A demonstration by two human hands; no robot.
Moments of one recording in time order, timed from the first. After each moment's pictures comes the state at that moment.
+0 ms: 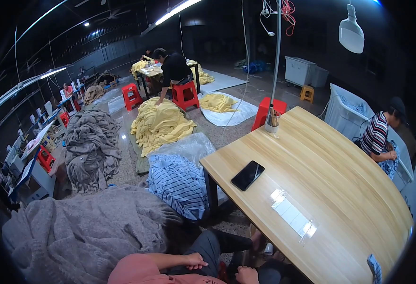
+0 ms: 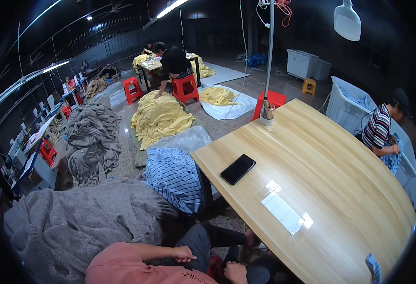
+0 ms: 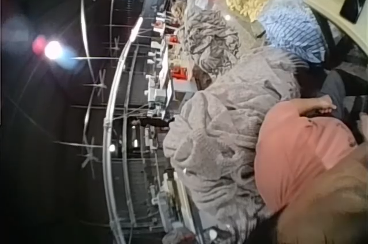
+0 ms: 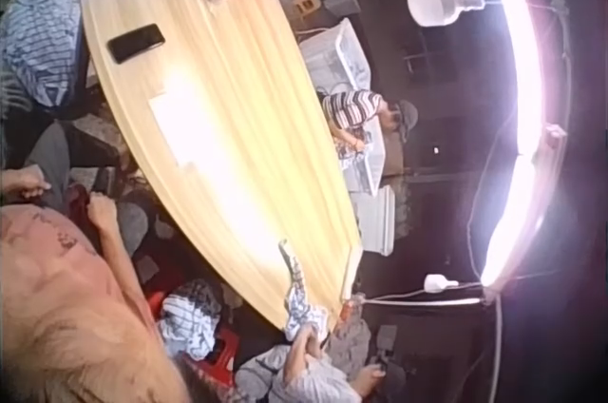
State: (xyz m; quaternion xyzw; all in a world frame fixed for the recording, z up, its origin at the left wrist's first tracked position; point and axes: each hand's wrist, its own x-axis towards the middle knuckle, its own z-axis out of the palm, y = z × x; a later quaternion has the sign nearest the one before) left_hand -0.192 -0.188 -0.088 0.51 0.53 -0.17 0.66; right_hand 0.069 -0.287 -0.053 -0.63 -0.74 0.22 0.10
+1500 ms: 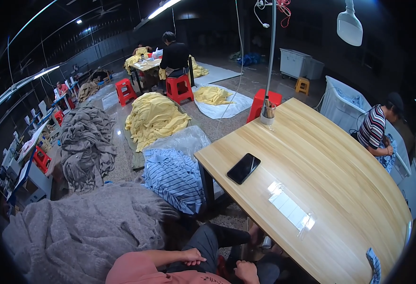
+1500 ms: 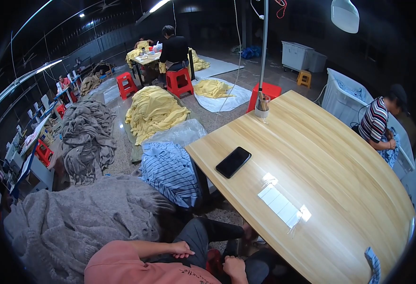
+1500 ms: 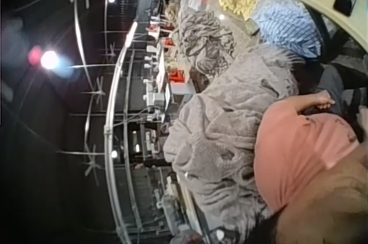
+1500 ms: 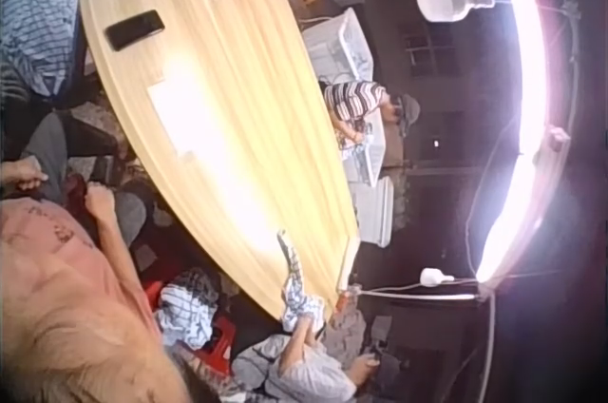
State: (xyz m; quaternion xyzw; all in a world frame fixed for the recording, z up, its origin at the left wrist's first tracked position) left_hand -0.192 -0.186 -0.083 0.50 0.52 -0.17 0.66; right_hand 0.071 -0.281 -0.065 -0.63 -0.74 0.22 -0.02
